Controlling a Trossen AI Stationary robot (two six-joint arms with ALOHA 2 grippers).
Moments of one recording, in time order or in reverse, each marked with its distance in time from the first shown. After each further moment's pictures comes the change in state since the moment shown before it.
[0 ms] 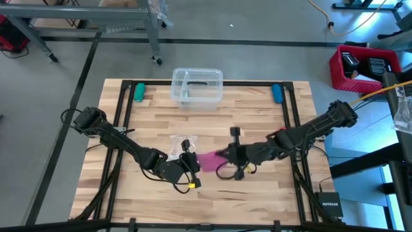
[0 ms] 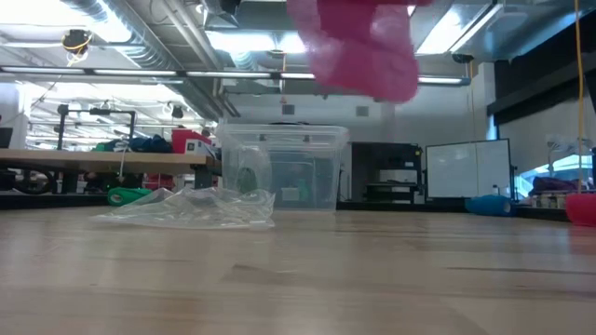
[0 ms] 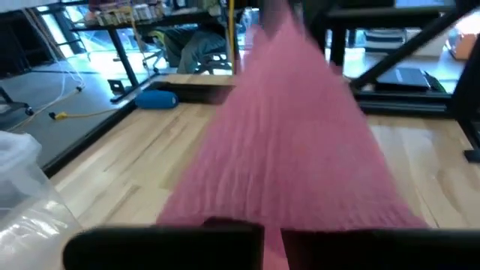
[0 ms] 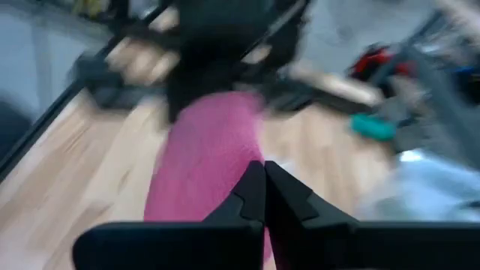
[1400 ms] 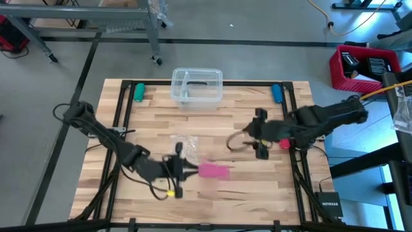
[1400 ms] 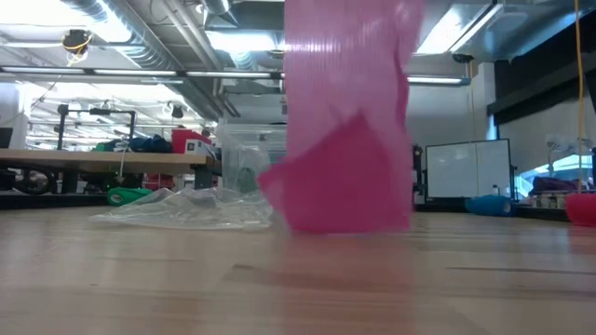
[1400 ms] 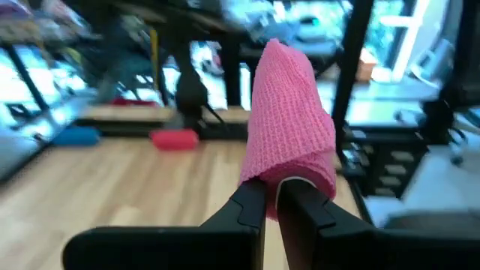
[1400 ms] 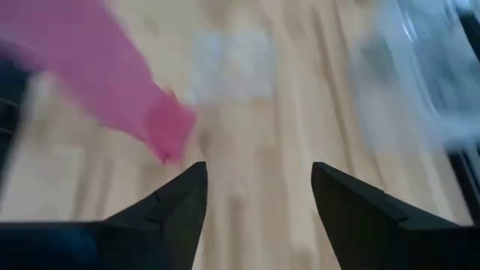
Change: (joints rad) left arm -0.067 -0.183 0.091 -0.114 0.151 0.041; right arm -0.111 -0.199 0.090 -0.650 -0.153 0.339
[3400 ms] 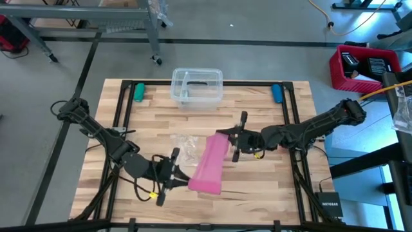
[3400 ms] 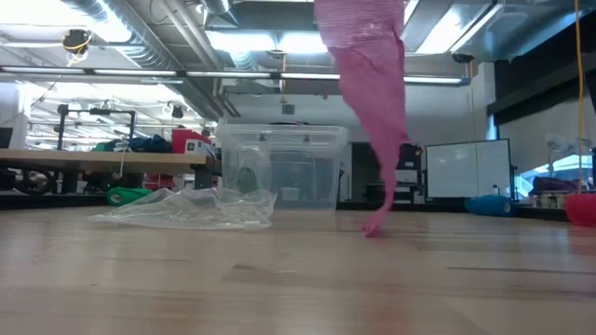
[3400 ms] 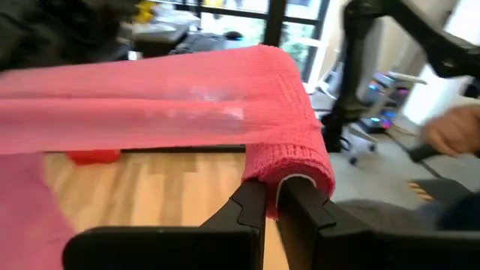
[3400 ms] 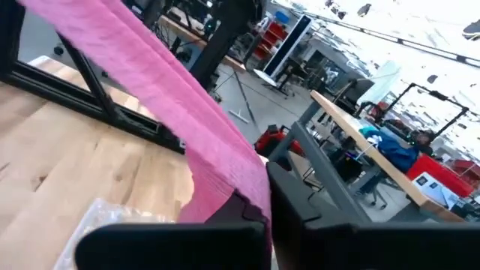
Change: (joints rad) left arm -0.067 -0.096 -0.001 -0.031 0.253 -0.057; right arm -0.010 0.042 -0.483 1.331 0.254 -0.757
